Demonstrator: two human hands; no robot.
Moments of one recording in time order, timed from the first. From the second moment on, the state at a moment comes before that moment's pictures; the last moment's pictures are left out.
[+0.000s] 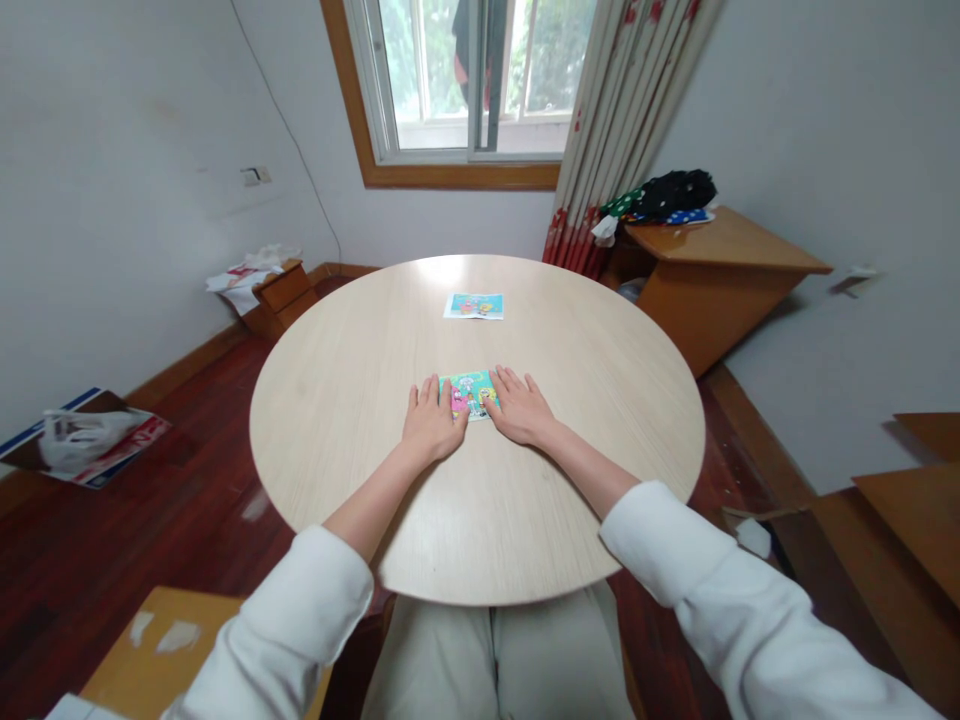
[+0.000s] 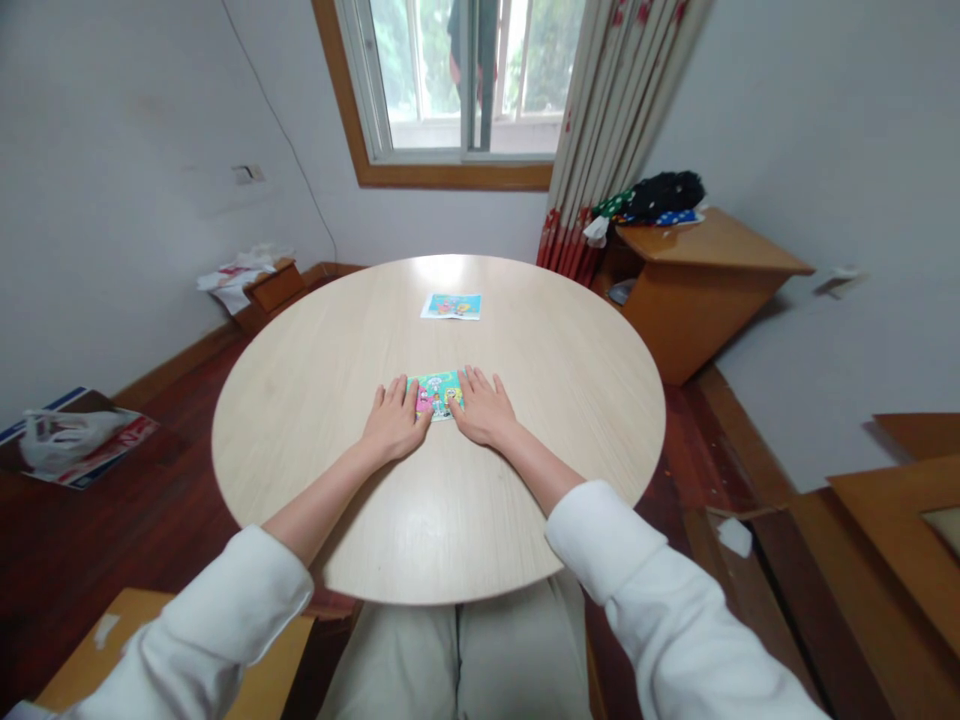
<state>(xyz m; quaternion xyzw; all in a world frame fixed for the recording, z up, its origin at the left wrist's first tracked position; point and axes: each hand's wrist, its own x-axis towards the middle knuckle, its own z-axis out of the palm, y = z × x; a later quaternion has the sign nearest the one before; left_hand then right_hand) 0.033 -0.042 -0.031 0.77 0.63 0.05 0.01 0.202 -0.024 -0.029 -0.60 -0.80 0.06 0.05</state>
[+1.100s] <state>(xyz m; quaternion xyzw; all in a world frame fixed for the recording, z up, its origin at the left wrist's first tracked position) 0.037 -0.005 -0.030 0.76 0.63 0.16 0.10 0.212 0.066 -0.010 -0.63 -0.76 0.14 0.14</state>
